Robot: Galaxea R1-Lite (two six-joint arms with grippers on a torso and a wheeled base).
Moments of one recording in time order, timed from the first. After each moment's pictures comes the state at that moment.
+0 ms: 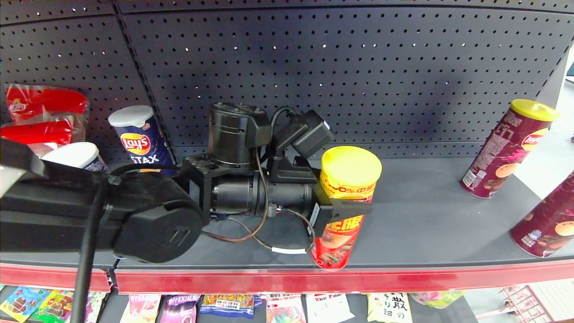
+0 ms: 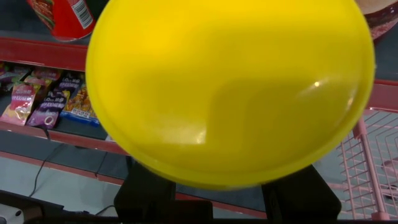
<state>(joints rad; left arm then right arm) -0.76 1.89 -1.11 -0.54 -0.61 0.12 0.08 0.17 -0.23 0.24 0.13 -0.02</state>
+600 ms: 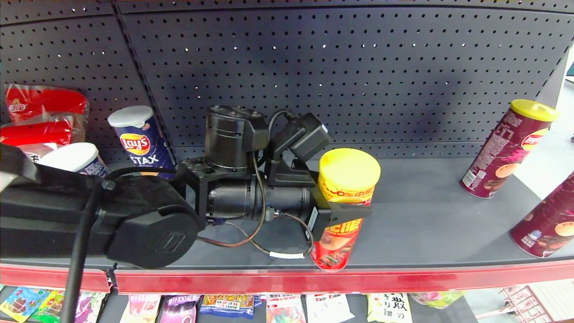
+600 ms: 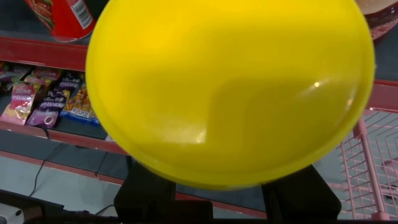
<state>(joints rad) -0.76 1.88 -1.08 -0.54 -0.59 0.12 0.08 0.17 -0.23 0.24 0.13 -0.02</state>
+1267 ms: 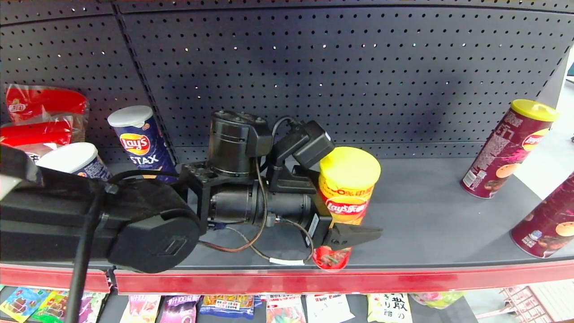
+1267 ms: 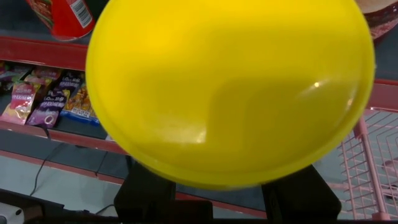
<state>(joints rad) -0.77 1.88 -1.07 -0.54 -0.58 0.13 0.08 0.17 -0.22 0.24 0.13 -0.02</state>
